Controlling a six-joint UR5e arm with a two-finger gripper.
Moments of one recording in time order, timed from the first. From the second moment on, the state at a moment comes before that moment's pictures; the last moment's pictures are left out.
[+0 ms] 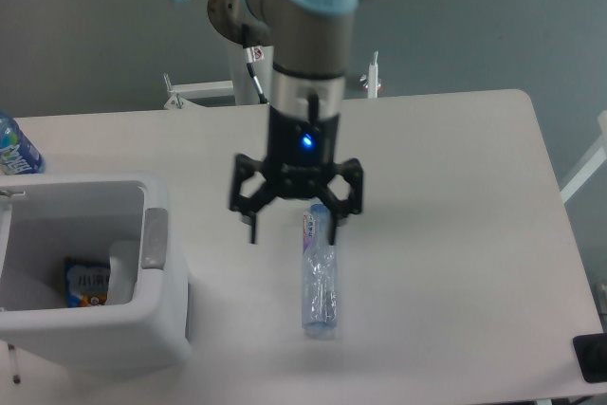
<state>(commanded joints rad) 2.42 -1.85 -1.56 -0.98 1.37 0.43</state>
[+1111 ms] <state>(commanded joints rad) 2.38 -2.11 -1.55 -1.03 1.53 0.55</state>
